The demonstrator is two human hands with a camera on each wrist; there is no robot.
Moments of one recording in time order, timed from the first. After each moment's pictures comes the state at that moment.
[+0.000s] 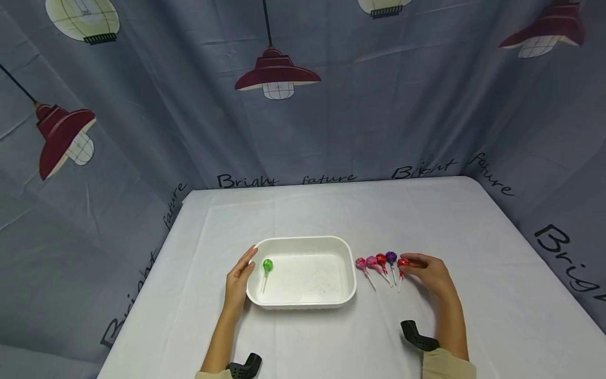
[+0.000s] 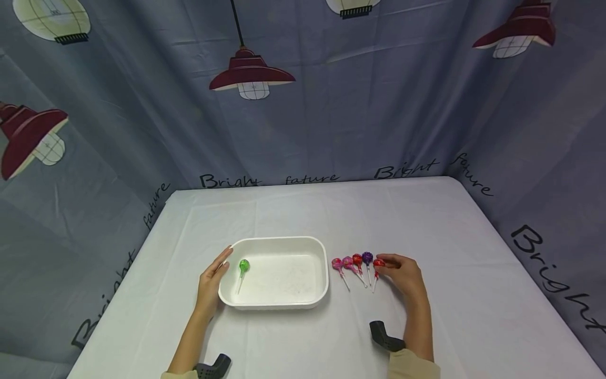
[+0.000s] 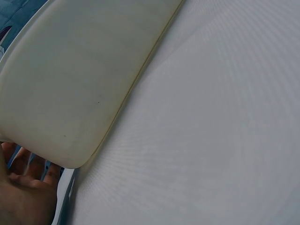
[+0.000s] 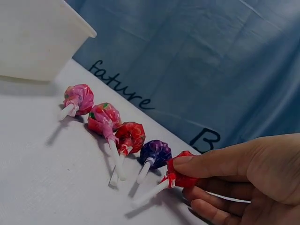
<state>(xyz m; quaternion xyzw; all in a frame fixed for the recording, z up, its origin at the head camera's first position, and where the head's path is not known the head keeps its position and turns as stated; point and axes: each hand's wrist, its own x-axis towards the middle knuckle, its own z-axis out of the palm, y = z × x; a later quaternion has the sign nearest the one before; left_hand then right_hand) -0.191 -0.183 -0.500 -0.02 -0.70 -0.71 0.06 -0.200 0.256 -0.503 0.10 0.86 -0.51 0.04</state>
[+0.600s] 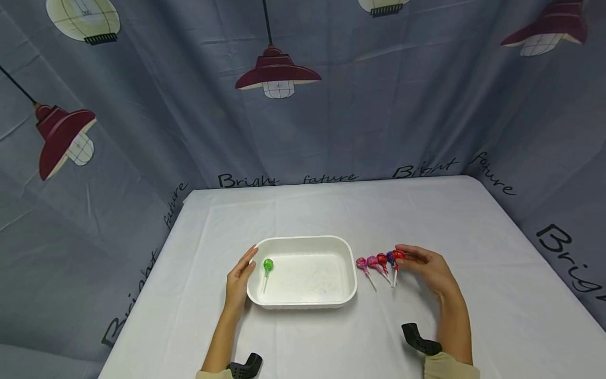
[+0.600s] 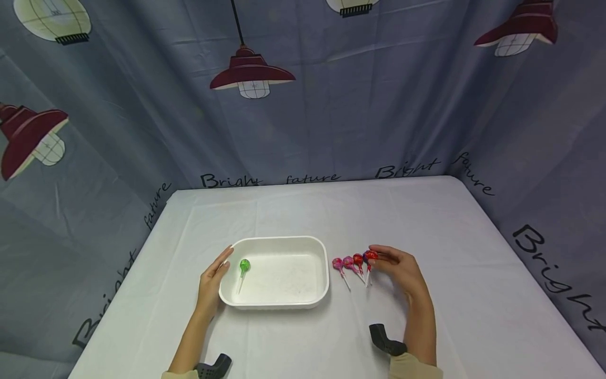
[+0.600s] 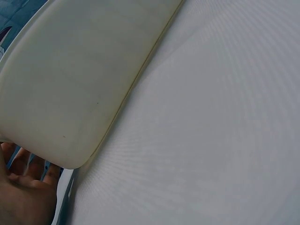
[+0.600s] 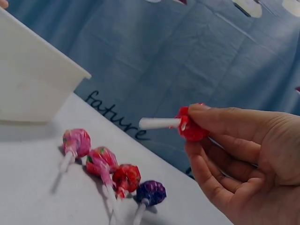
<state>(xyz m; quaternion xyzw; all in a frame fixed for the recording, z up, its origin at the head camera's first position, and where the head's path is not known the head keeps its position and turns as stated) -0.189 -0.182 -0.498 -0.02 -0.70 -0.71 0.05 -0.196 0.247 -0.482 0.04 0.79 -0.61 0.03</state>
